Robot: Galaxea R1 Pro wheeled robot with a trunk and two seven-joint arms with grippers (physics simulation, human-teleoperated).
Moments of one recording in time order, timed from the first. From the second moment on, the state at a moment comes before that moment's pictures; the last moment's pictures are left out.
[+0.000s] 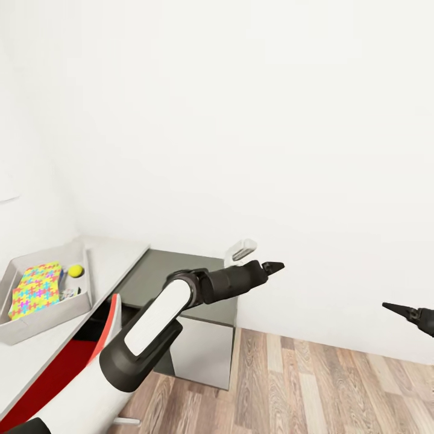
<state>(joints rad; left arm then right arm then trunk) -0.76 -0.07 -0.72 -1.59 1.56 0.55 0.63 -0.17 -0.61 -0.54 -1.48 -0.75 1.04 0.47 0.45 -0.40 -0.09</state>
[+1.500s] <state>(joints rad) -0.06 0.09 -0.68 -1.38 1.22 0.36 0.61 -0.12 -0.41 0.02 -0.86 -0.46 0.60 0.48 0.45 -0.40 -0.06</state>
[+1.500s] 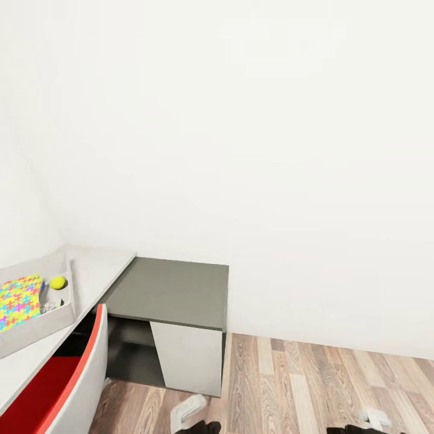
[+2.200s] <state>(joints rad) -0.06 0.09 -0.66 -0.86 1.23 0.28 0.59 -0.12 -0.21 0.10 -0.30 -0.19 0.20 0.25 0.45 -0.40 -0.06</state>
